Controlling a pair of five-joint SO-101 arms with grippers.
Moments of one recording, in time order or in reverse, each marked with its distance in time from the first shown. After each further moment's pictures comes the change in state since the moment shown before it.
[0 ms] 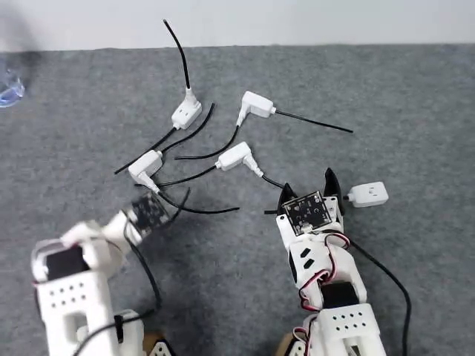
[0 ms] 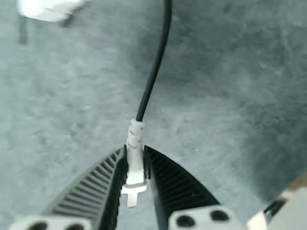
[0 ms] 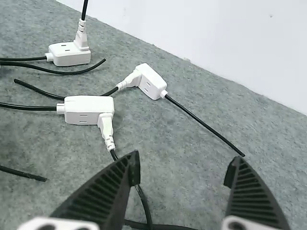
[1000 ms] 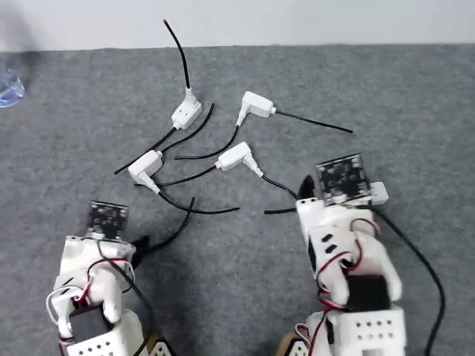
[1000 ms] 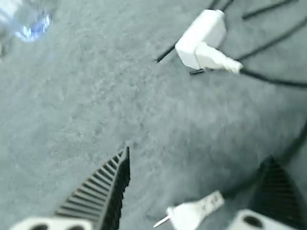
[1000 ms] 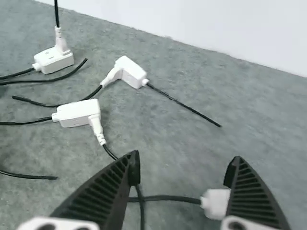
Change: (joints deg) left arm -3.2 -46.0 28.8 -15.6 38.0; right arm 5.3 0.0 -33.2 42.5 -7.1
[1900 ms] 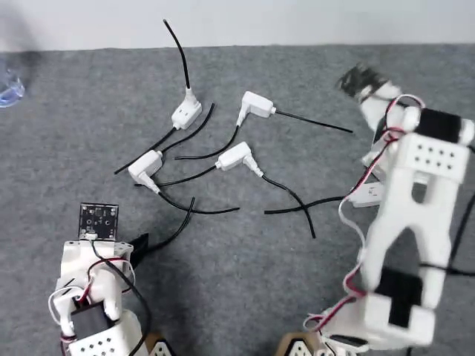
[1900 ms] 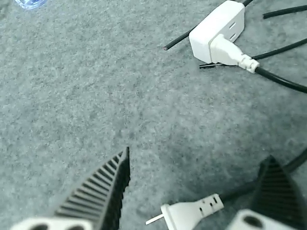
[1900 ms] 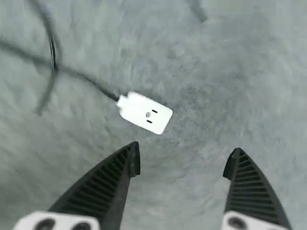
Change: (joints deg) left arm -1.9 -0.2 4.8 -3.0 5.5; right arm 21.5 76.4 -70.9 36.0 50.1
